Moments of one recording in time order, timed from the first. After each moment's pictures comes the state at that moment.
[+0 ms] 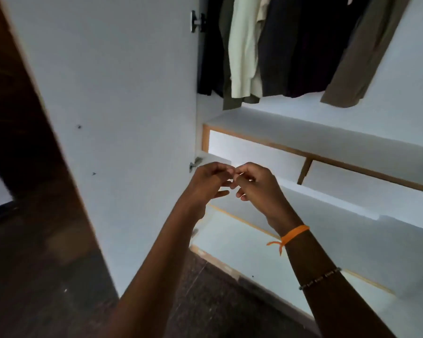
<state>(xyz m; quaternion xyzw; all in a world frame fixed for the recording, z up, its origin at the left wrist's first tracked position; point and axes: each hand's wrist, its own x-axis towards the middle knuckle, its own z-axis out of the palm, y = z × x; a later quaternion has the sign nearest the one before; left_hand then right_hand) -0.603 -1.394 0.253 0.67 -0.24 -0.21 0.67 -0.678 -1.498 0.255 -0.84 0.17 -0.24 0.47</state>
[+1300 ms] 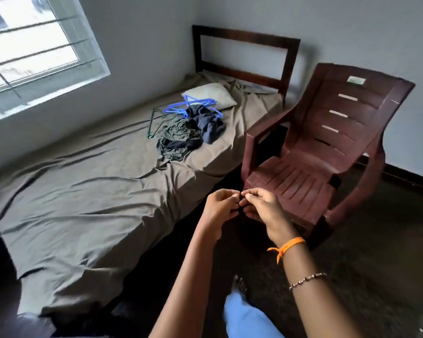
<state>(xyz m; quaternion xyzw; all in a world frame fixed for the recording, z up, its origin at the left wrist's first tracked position) -0.724 -0.409 0.060 0.51 0.47 0.25 0.68 -0.618 -0.458 0.053 -0.68 -0.27 0.44 0.52</state>
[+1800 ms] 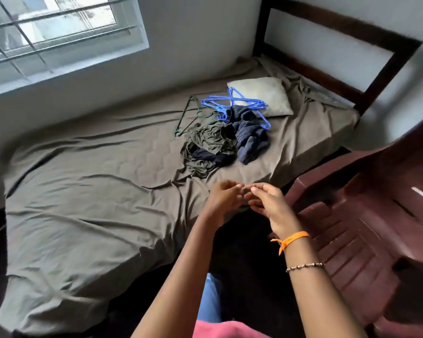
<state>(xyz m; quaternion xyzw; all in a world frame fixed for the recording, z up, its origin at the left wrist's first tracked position) -0.648 -0.106 0.040 0.41 0.55 0.30 0.66 -0.535 -0.136 0.039 -0.64 -0.29 0.55 0.45</state>
